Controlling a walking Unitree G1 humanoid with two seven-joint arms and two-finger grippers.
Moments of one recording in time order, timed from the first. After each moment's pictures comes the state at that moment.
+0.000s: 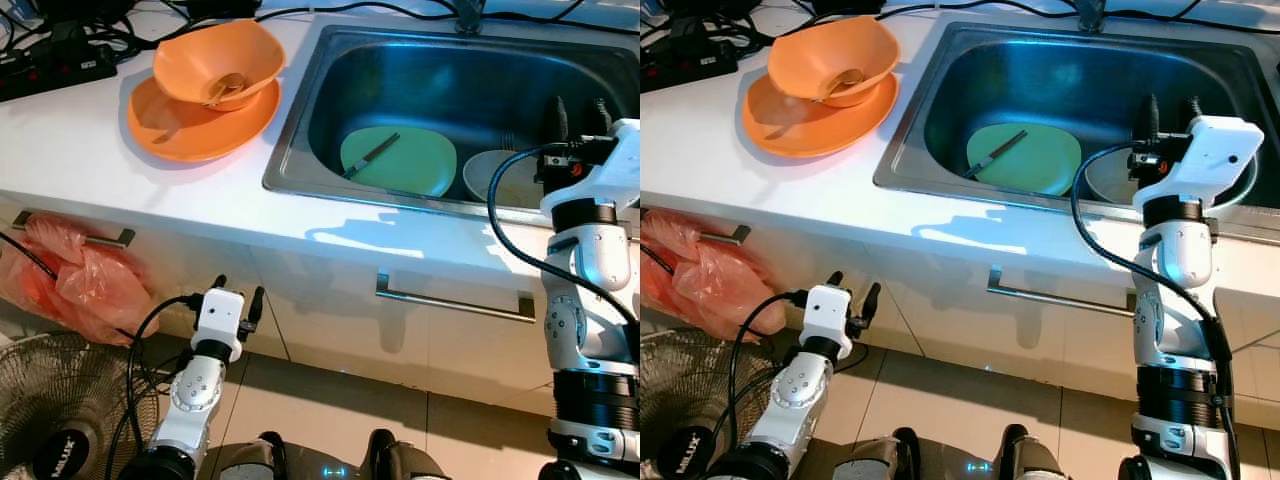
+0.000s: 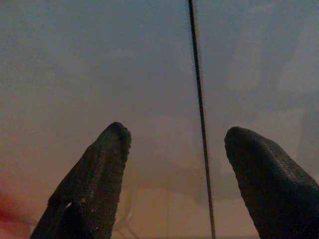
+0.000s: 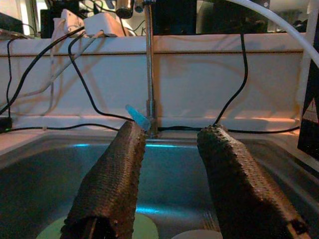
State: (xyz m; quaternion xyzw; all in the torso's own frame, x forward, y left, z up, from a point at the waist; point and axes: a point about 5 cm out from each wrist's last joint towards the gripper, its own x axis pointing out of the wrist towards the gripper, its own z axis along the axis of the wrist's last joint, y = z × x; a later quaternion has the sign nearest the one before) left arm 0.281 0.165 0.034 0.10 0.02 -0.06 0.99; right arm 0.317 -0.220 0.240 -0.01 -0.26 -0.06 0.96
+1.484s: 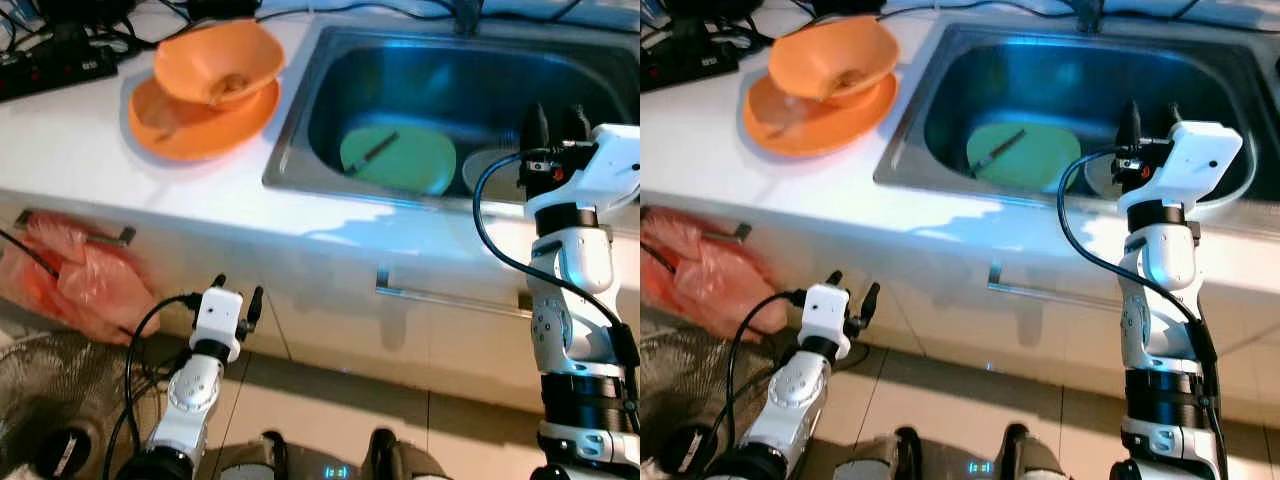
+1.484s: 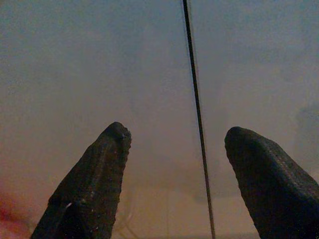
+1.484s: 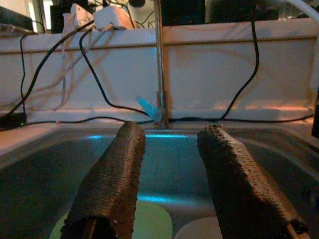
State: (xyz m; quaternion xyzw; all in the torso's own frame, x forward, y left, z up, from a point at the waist) left arm 0.282 0.165 0.037 0.11 0.01 -0.06 0.99; right arm 0.319 -0.209 0.233 0.00 -0.25 -0.04 0.97
